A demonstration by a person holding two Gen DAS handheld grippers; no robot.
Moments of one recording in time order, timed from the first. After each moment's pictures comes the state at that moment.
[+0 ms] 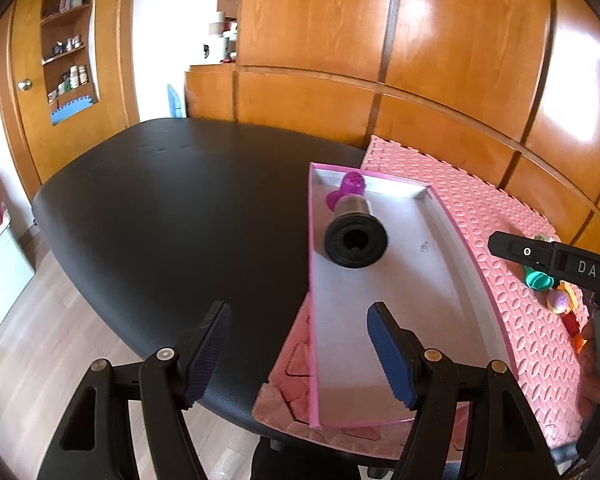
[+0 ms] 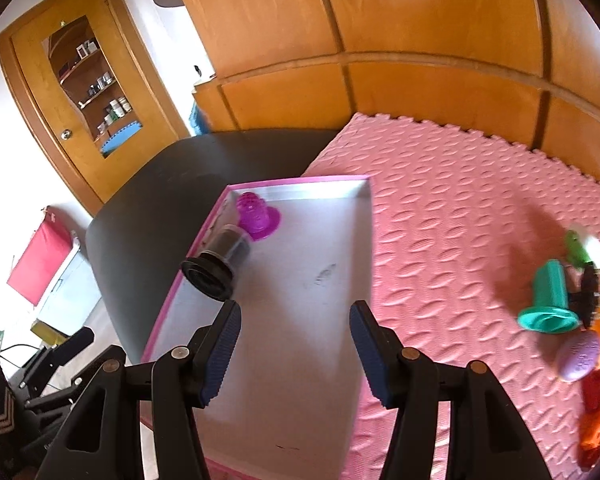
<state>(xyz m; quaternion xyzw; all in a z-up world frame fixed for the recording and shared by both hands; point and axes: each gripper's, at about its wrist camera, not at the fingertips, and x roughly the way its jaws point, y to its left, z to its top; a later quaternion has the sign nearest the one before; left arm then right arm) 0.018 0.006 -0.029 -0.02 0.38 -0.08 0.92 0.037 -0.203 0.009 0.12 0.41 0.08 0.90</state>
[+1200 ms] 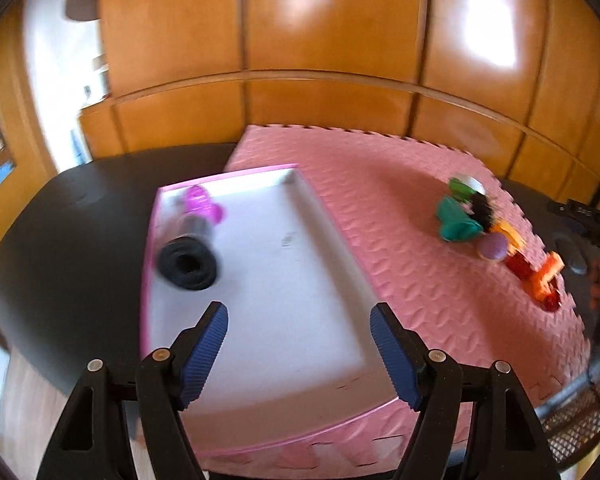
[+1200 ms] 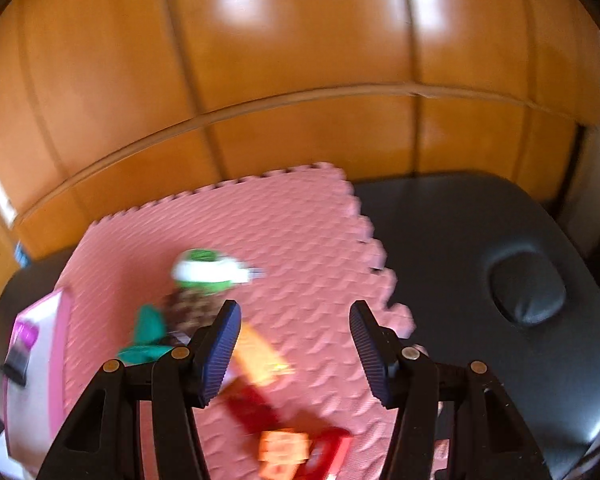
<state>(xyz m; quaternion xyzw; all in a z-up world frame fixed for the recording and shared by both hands) 0.012 -0.116 -0.015 0.09 0.38 -0.23 0.89 -0.094 -0.496 -0.018 0.24 0.33 -0.27 0.87</state>
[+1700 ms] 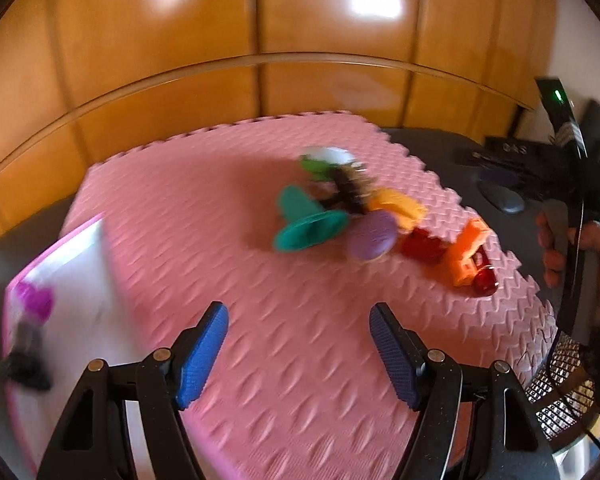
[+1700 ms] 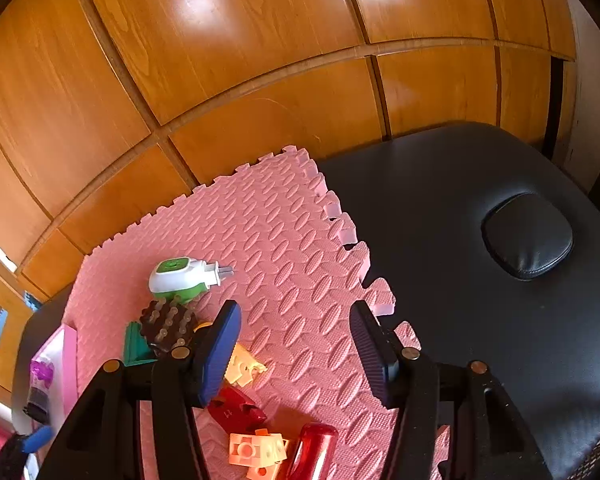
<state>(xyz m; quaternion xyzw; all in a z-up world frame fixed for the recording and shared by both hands) 0.004 -0.278 -0.033 0.17 0.38 -0.41 0.81 -0.102 -0.516 -0.022 0.31 0.32 -0.26 0.85</state>
